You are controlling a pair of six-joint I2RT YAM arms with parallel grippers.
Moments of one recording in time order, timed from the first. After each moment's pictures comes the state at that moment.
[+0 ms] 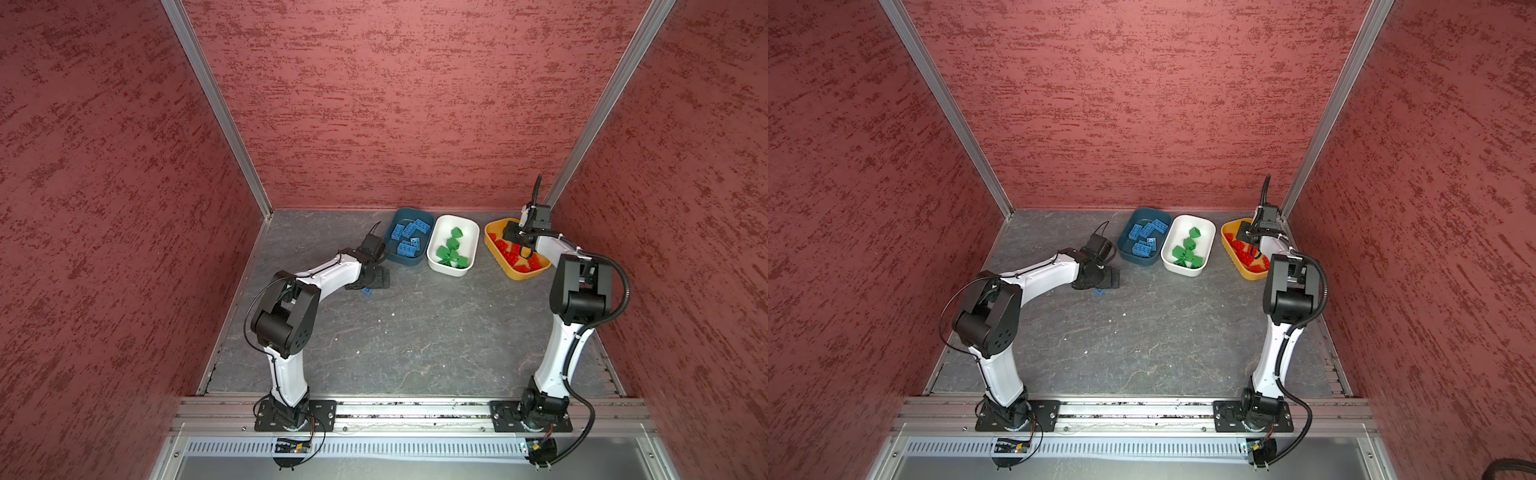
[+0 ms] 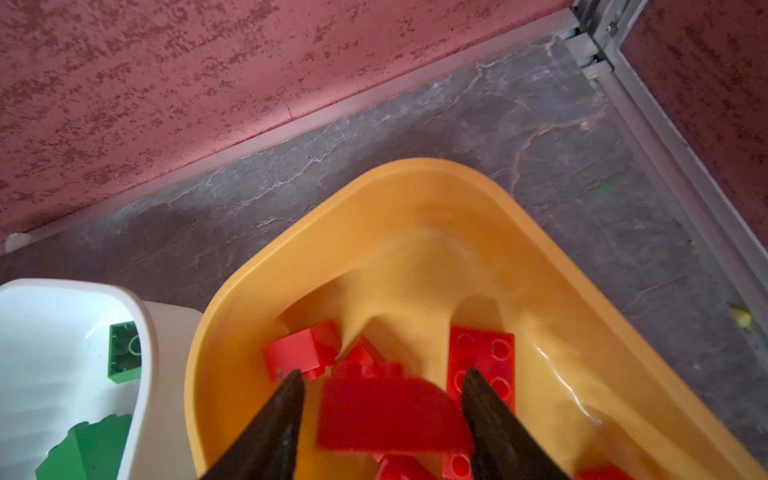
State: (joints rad) left arm -0.47 1.88 1.29 -0.63 -0.11 -0.44; right arm -0.19 2.11 1.57 -0.22 -0.13 0.24
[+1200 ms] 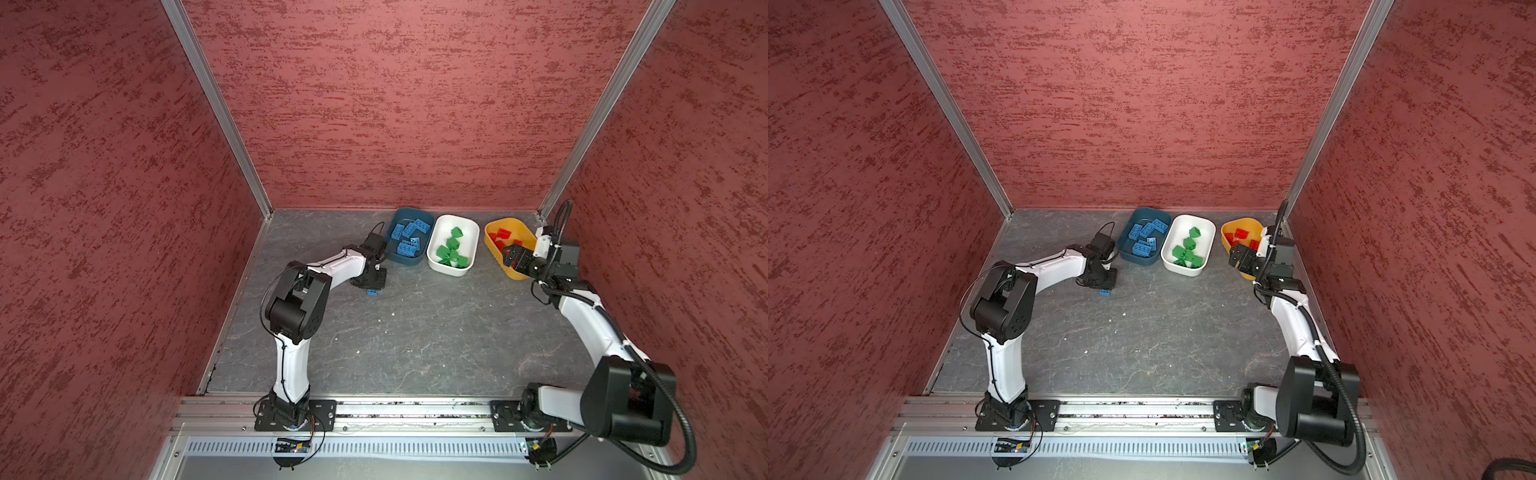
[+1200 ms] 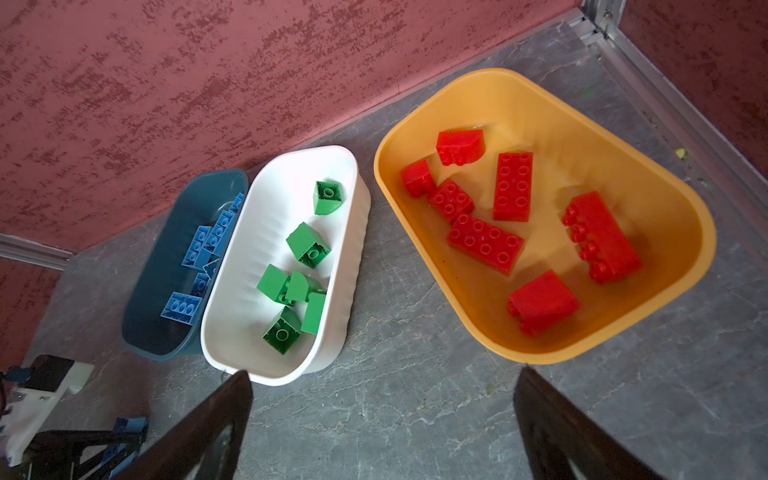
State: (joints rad) left arm -0.45 2.00 1.37 -0.65 0.00 -0.30; right arm -0.16 1.25 0.85 -0.18 -0.26 0.33
